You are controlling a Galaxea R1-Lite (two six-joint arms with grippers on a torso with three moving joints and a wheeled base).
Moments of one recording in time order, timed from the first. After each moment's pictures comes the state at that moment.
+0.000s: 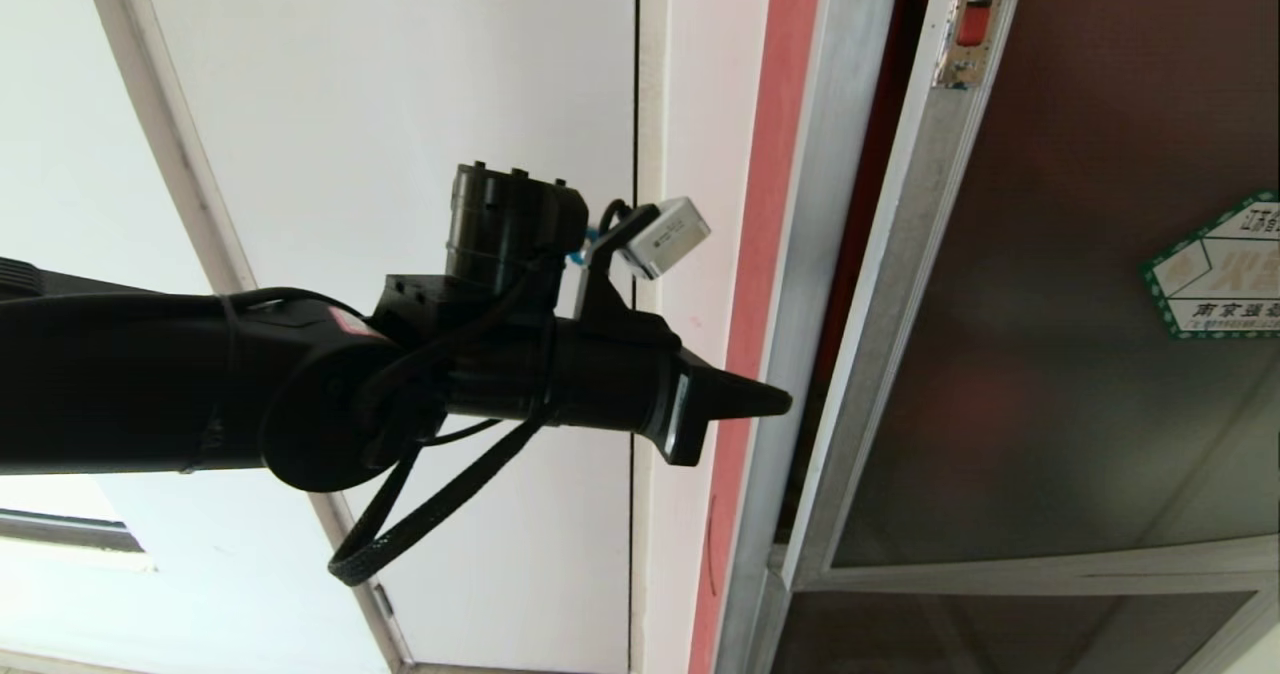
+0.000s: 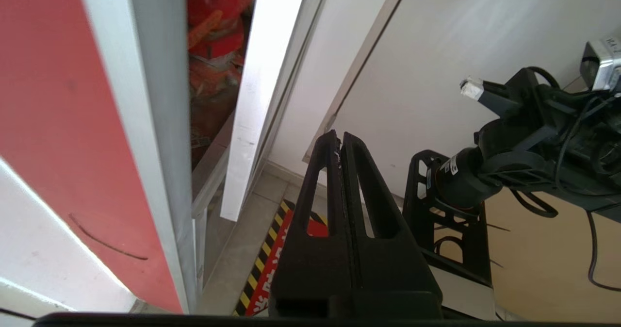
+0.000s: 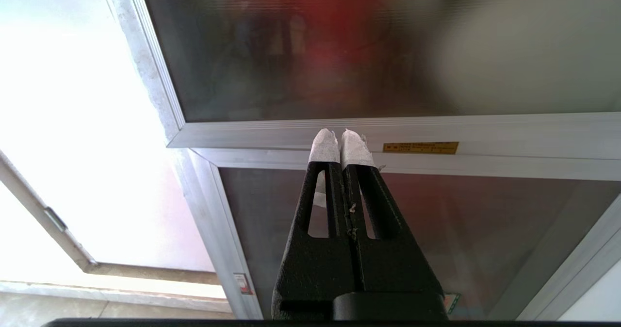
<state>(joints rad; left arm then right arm) -0.73 1.82 -1.28 -0.28 -0.69 -0.11 0.01 0.00 0.00 -0.01 -0.01 0.06</state>
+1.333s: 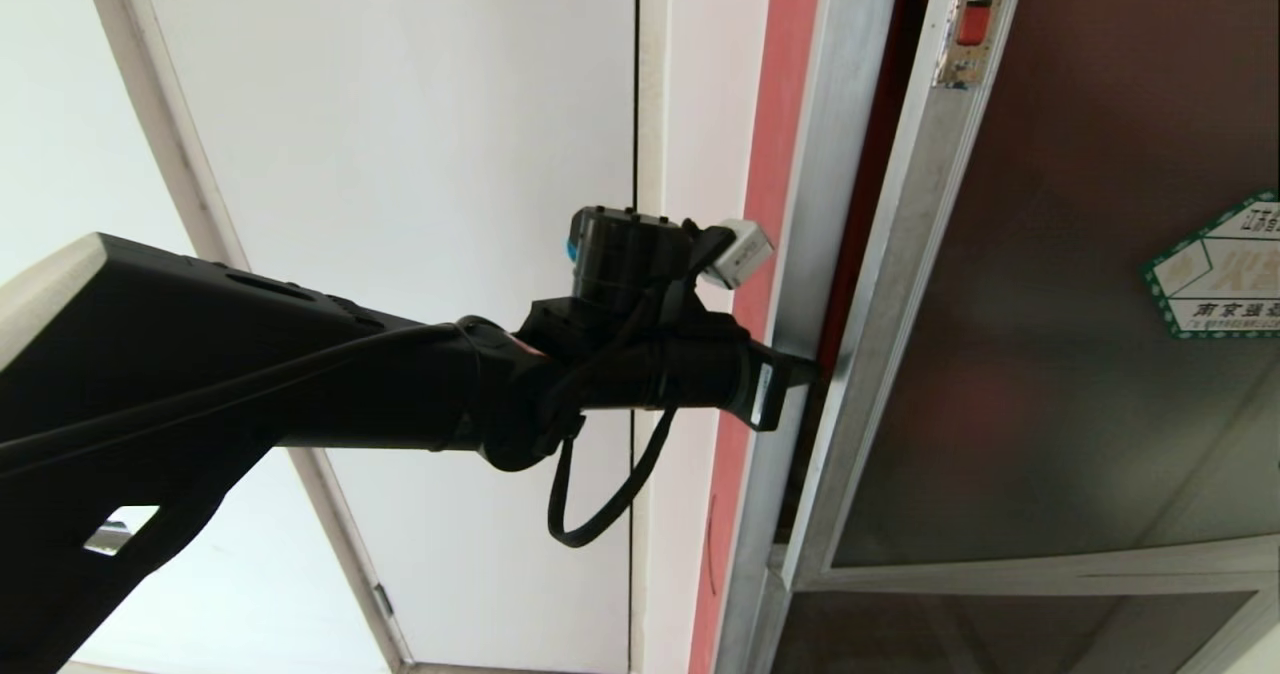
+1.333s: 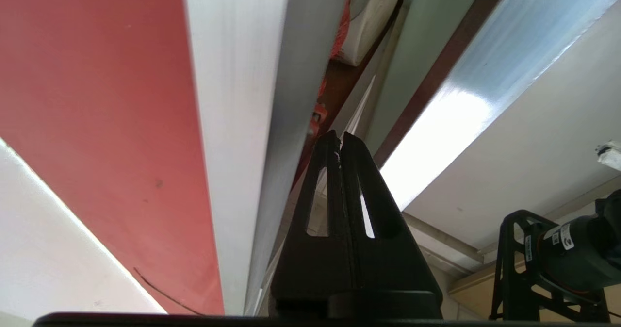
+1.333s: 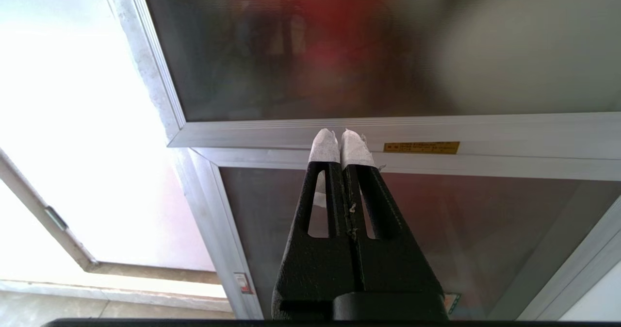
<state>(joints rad) -0.77 2.08 -1.51 -0.39 -0.52 -0.10 0.02 0.00 0.00 -0.01 -0.01 0.06</state>
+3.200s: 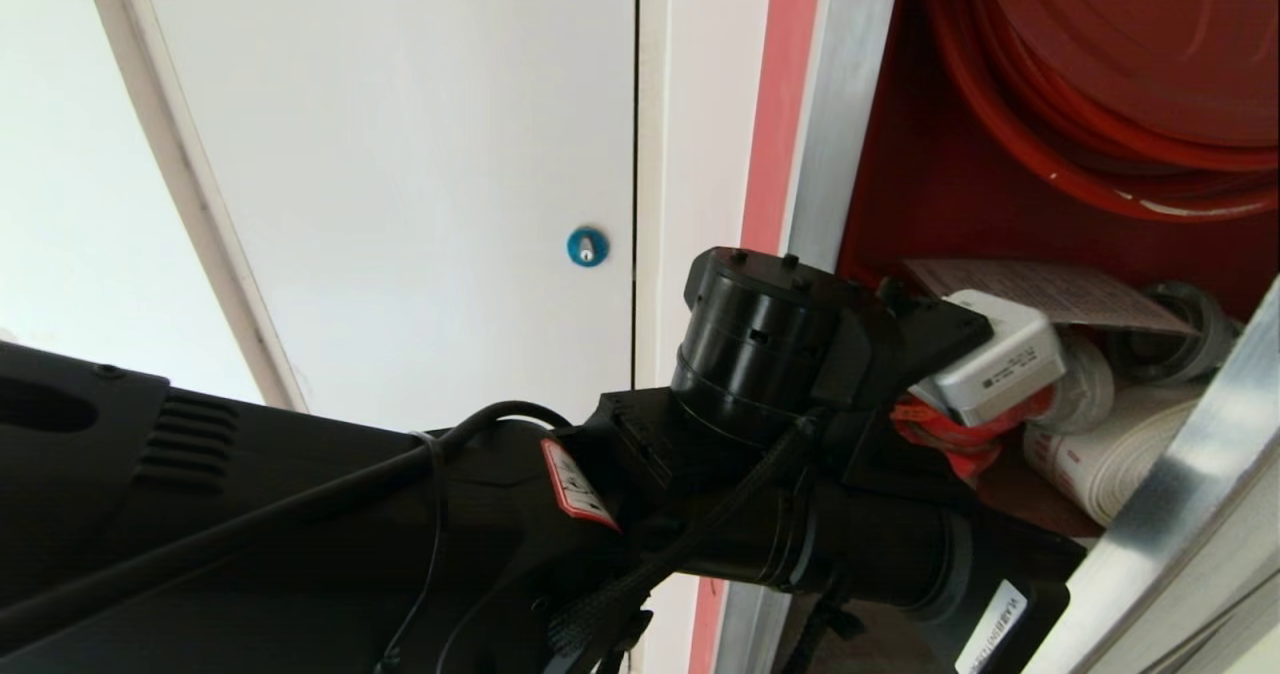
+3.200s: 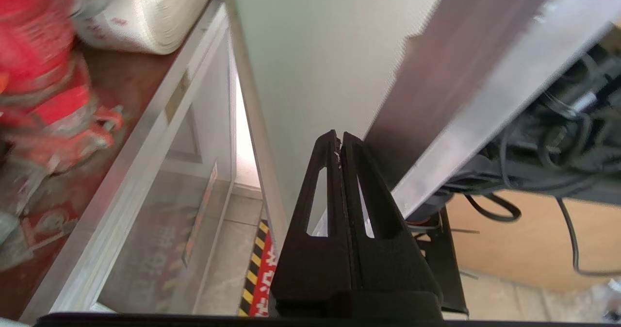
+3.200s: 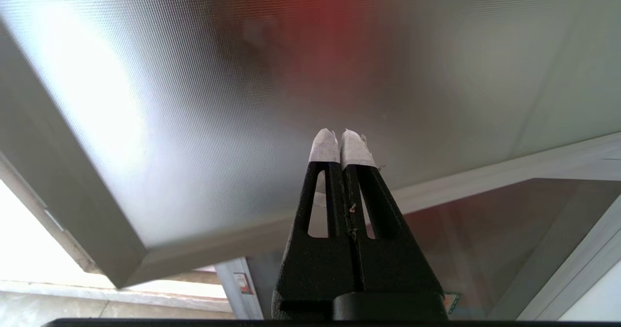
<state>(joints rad) -1.10 1.92 -1.34 -0.39 -0.52 -0.07 0.02 0.00 0.00 -0.01 -0.01 0.06</state>
